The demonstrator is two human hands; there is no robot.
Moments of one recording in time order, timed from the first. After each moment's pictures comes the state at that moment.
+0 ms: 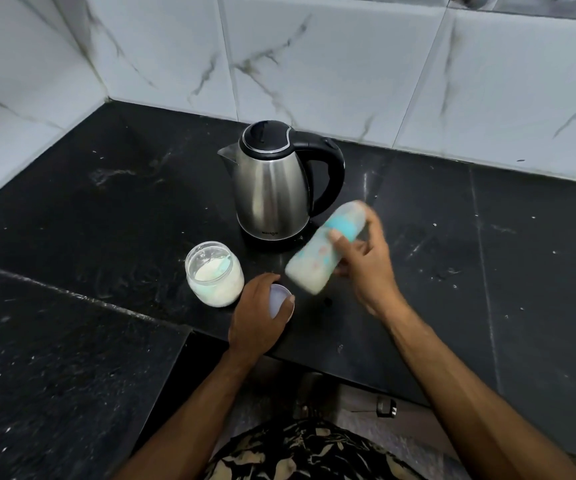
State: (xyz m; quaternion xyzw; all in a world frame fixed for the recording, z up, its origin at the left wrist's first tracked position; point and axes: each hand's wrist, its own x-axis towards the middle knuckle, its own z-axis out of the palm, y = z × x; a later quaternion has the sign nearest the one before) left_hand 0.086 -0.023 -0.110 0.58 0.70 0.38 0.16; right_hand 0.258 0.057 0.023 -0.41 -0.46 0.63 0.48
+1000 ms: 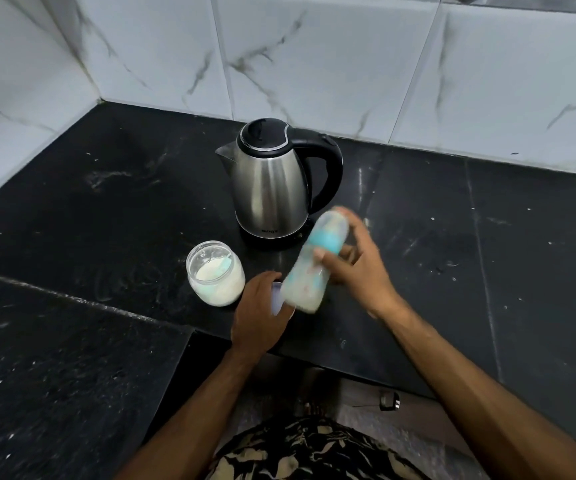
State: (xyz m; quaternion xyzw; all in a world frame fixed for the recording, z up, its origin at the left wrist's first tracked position) left_hand 0.084 -0.023 -0.111 0.60 0.69 0.37 0.16; right_hand 0.256 0.041 0.026 -0.39 -0.53 0.62 0.42
